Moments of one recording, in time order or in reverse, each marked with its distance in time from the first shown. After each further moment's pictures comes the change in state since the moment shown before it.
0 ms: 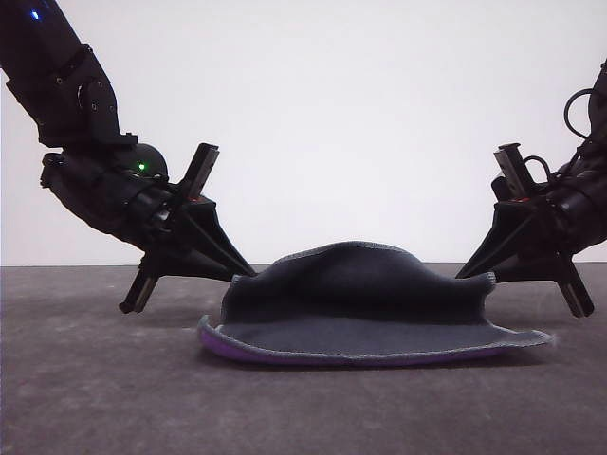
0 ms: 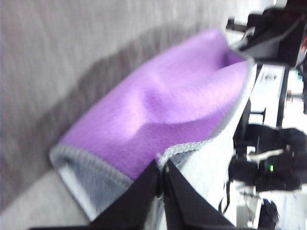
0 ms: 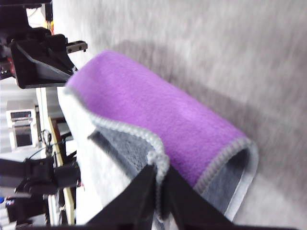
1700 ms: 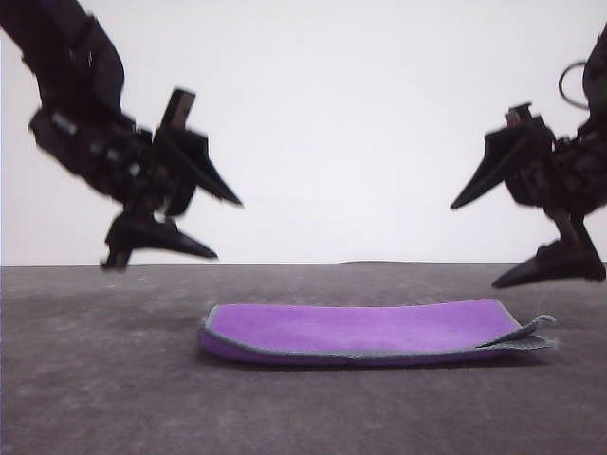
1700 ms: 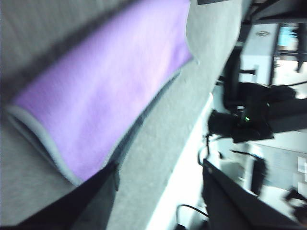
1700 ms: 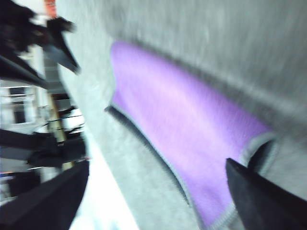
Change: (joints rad) left_arx 0.031 -0.032 0.248 -0.512 -0.060 0.314; right_arx -0.013 -0.057 0.162 -0.321 0.078 -0.183
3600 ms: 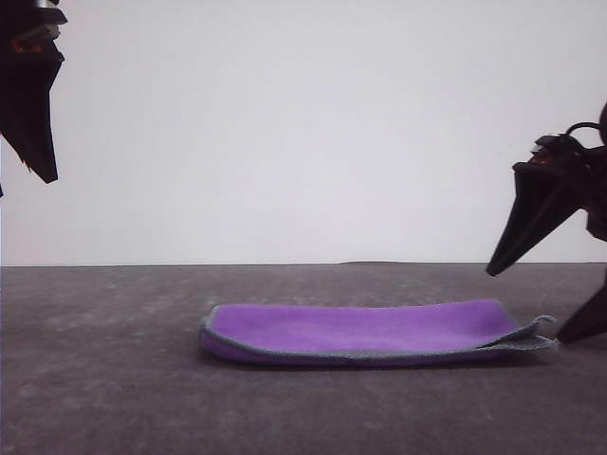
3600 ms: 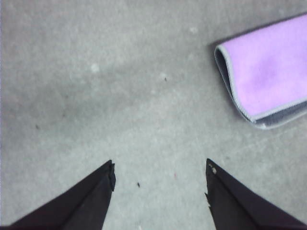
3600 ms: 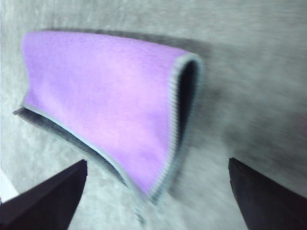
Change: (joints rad) left_arx 0.007 -0.781 -0.557 0.294 -0.755 -0.240; right_arx 0.057 -0.347 -0.558 0.613 0.236 0.351
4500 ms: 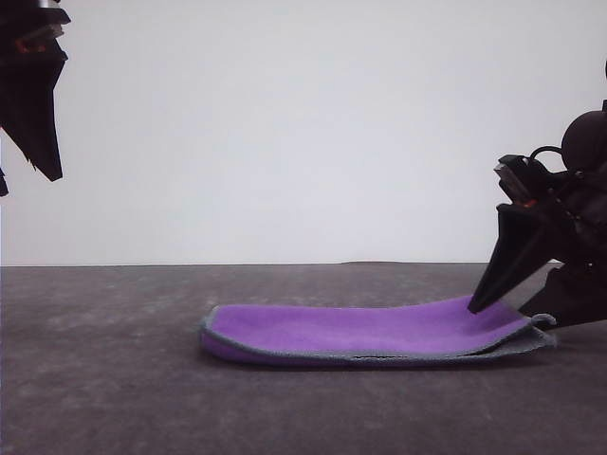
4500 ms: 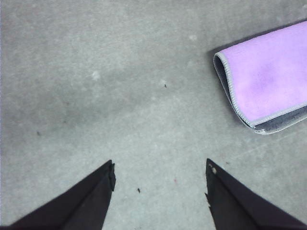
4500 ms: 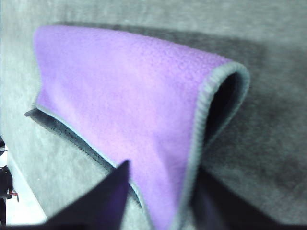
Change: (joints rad) left_arx 0.000 0.000 0.000 0.011 0.000 0.000; right_arx 0.055 0.090 0.003 0.086 -0.054 0.069
